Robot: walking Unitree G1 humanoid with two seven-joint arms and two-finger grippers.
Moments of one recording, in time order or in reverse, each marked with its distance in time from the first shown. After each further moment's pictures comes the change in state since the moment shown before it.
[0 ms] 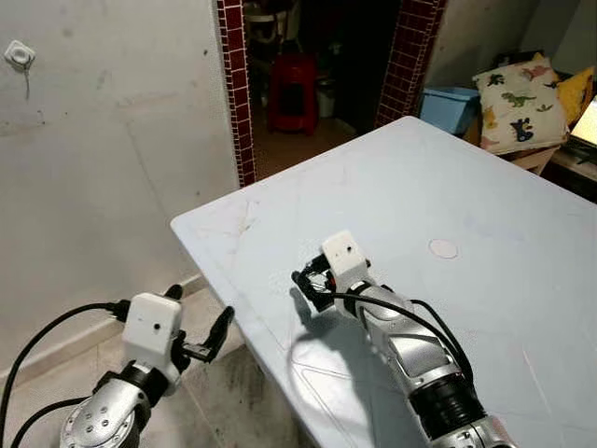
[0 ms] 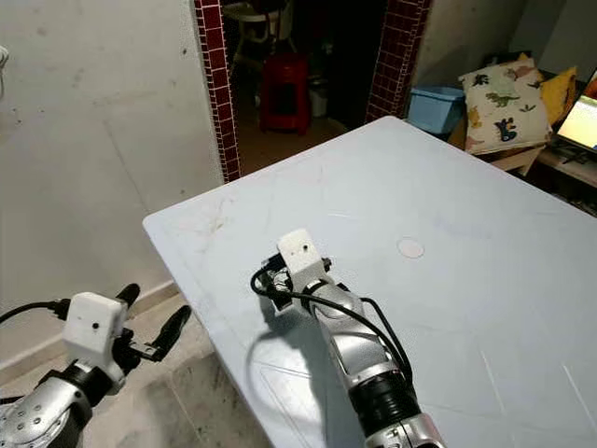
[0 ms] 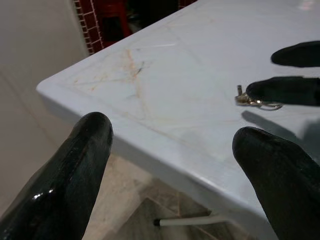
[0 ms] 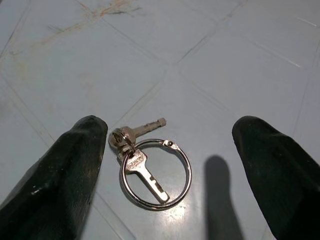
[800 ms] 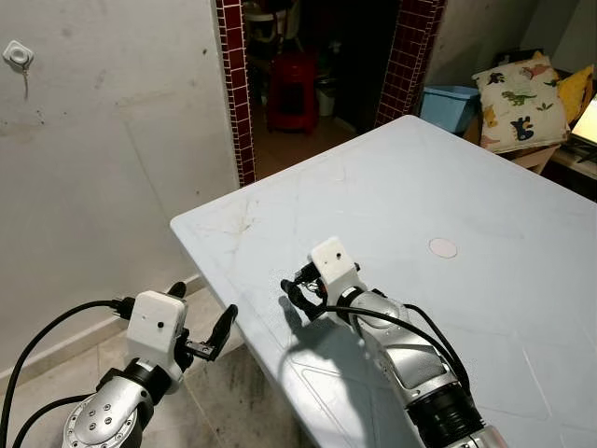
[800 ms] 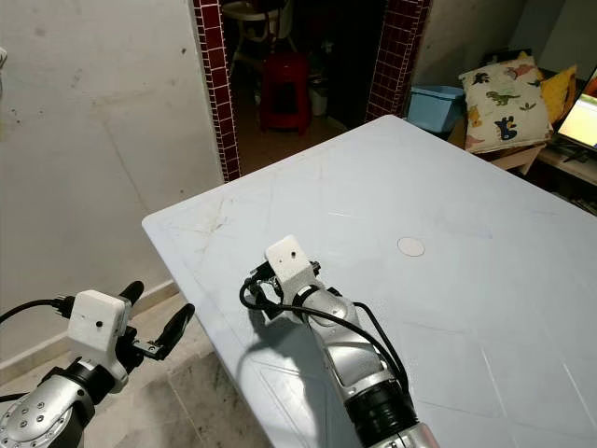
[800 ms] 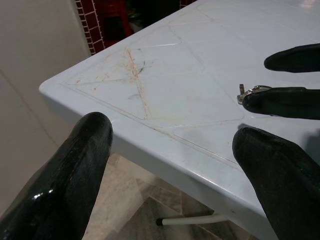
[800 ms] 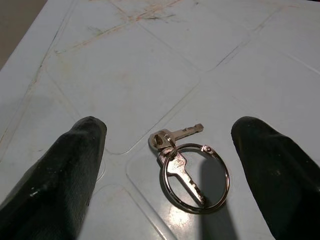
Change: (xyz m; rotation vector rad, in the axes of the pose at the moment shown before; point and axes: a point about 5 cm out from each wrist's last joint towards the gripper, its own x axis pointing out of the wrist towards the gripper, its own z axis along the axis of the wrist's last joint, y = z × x) left arm 0.000 0.000 0.000 0.009 0.003 0.001; right arm -0.003 0.016 0.000 -0.039 -0.009 0.073
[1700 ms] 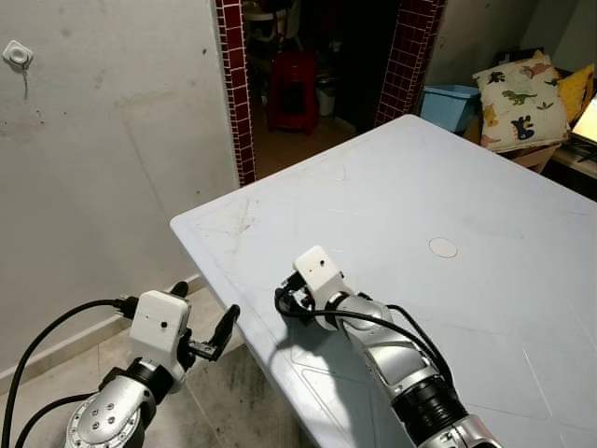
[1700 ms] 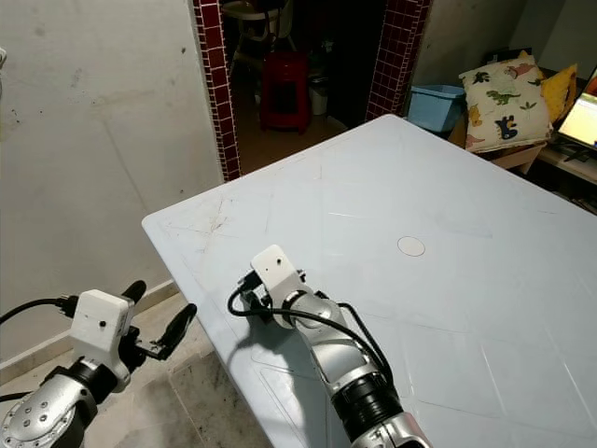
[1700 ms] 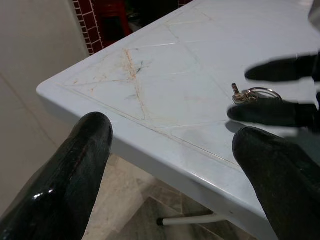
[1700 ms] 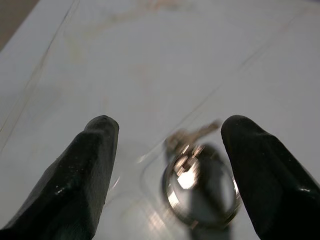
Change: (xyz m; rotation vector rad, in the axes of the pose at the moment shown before) left arm 0.001 -0.002 0.000 0.009 0.000 -0.004; right arm 0.016 0.009 0.004 -0.103 0.002 0.007
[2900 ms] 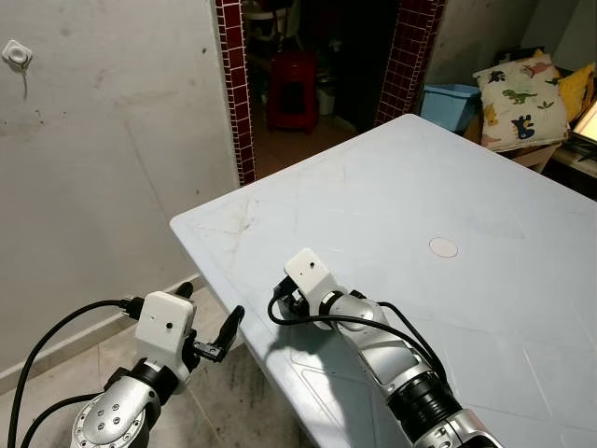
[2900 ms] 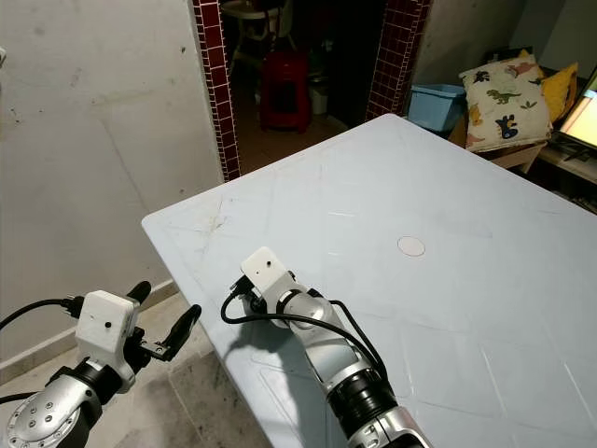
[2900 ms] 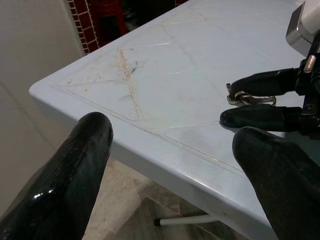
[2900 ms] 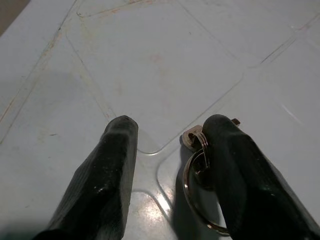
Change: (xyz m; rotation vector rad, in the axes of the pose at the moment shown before) left arm 0.001 -0.004 0.000 -0.001 -0.002 -0.011; right arm 0.004 0.008 -0.010 -0.044 0.048 0.044
